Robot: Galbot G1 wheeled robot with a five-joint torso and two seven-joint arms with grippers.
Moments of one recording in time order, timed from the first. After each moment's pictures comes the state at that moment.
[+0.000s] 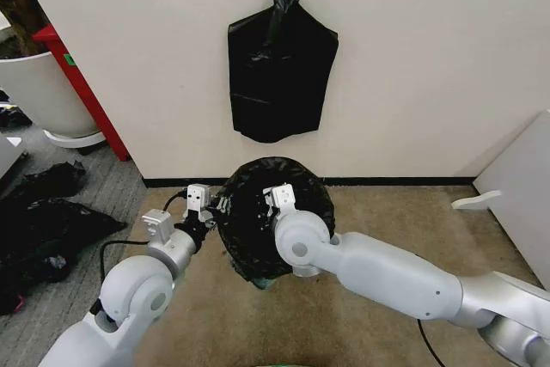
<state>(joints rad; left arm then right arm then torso) 1.23 -1.02 -0.36 -2.22 -0.72 0.43 -0.12 -0.33 1.14 -0.65 1.84 1.51 -0.55 1.13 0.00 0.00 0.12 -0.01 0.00</state>
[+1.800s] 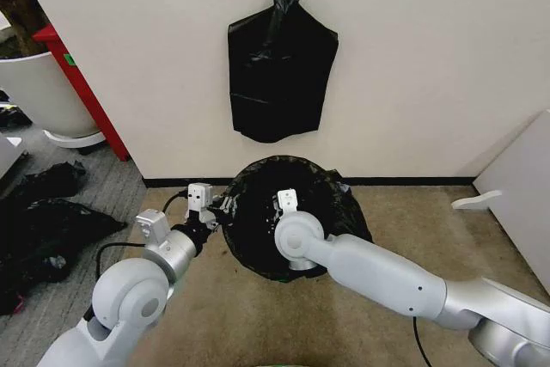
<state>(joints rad) 1.25 -1.03 -0.38 -2.26 -0.81 0.46 -0.12 -0.37 1.16 -0.63 1.76 1.53 -0.53 1.15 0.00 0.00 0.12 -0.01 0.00</state>
